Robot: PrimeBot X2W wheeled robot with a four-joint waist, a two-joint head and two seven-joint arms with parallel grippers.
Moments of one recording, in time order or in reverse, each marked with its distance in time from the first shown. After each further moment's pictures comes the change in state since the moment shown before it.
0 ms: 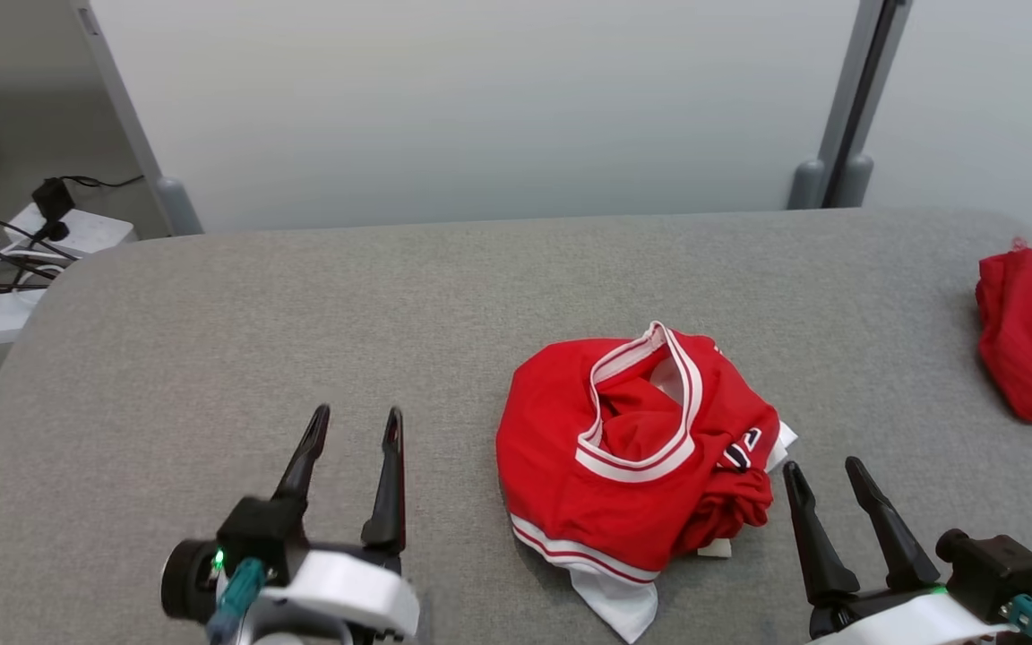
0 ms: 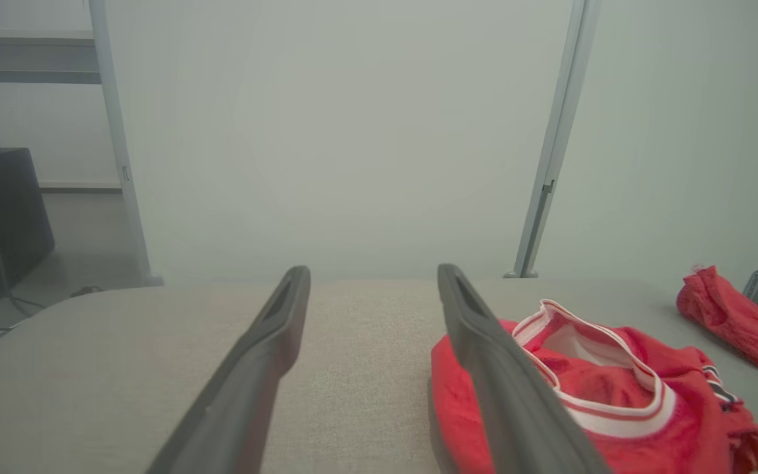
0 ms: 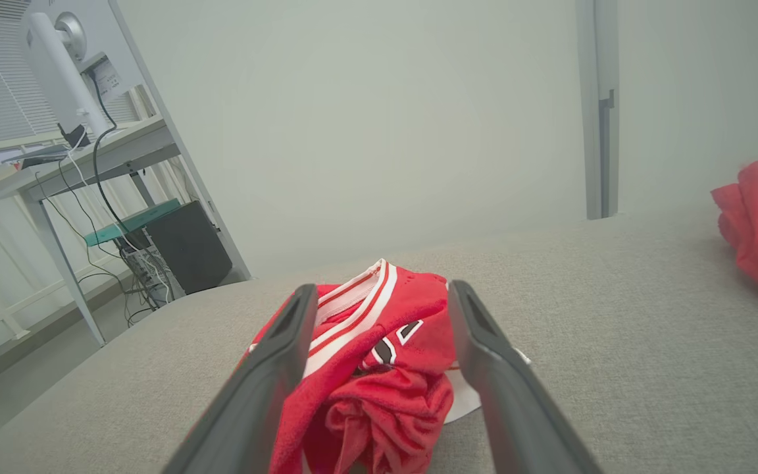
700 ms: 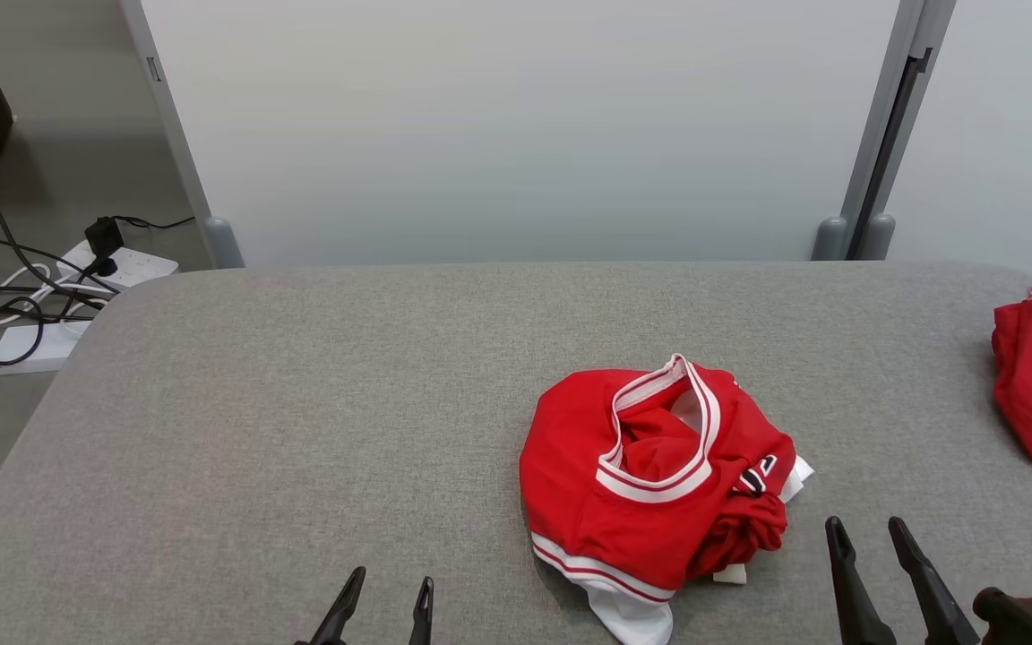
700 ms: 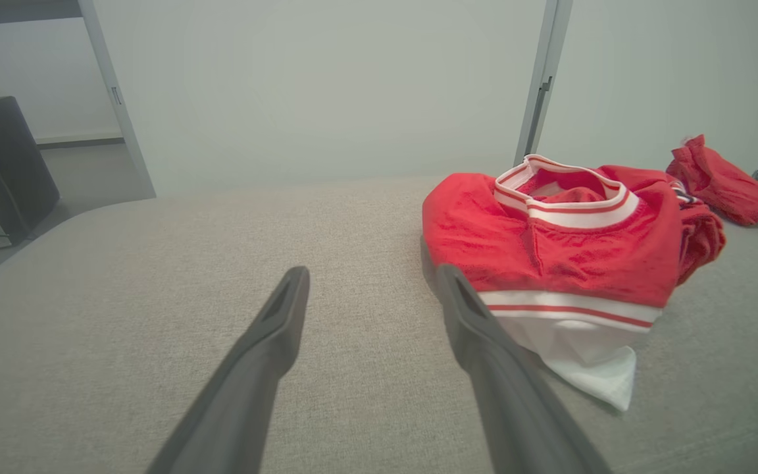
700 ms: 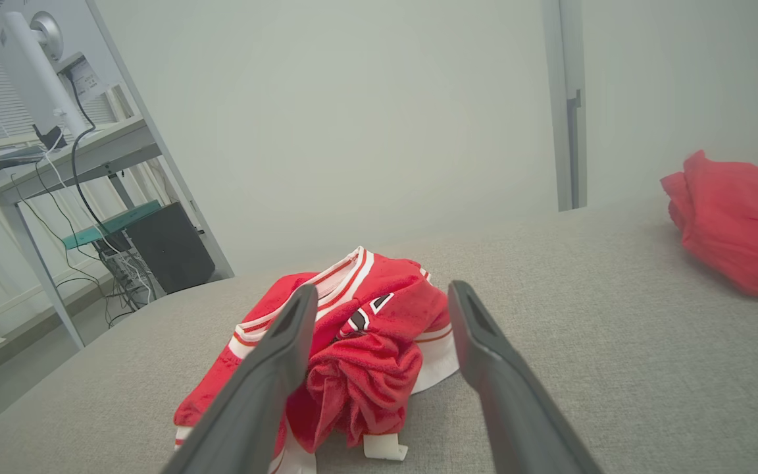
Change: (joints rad) left arm 0.271 -0.067 0.068 0.056 0.203 -0.114 0.000; right arm 0.110 0.016 -0.087 -0.003 -0.019 0.000 0.000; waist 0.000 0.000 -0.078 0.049
